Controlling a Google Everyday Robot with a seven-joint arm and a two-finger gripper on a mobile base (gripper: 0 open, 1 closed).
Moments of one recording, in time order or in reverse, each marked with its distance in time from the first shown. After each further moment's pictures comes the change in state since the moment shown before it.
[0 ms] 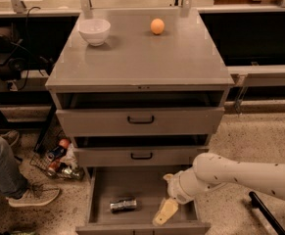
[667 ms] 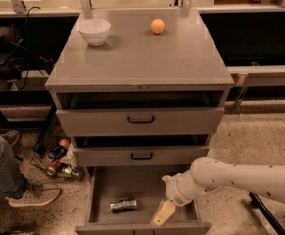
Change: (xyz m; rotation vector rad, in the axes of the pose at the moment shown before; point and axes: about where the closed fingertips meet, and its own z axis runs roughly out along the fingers) arm 0.004 -0.001 0.015 0.010 -0.008 -0.005
